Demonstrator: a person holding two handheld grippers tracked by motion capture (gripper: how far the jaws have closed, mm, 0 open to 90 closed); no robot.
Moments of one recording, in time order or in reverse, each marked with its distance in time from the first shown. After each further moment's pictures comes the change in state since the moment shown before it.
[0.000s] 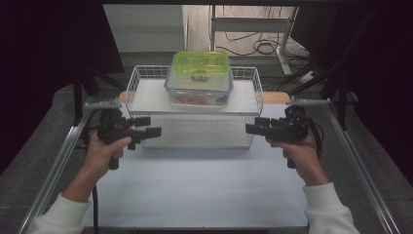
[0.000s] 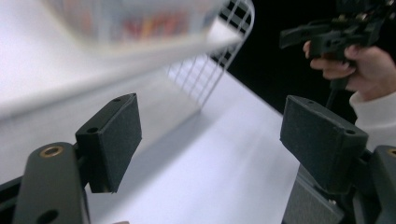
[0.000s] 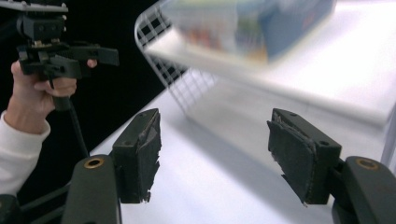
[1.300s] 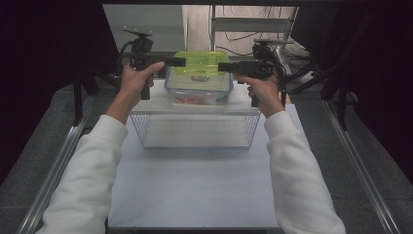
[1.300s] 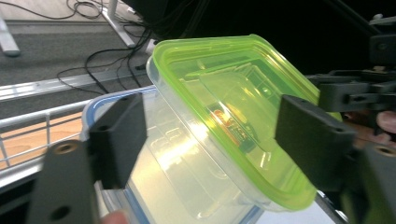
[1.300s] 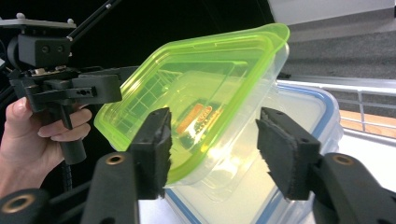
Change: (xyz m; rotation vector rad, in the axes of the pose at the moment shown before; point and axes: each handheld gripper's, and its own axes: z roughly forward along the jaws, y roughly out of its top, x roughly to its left) left arm 0.058 0.172 0.078 -0.049 0.104 -0.120; right arm -0.028 0.142 0.094 -0.071 -0.034 0.177
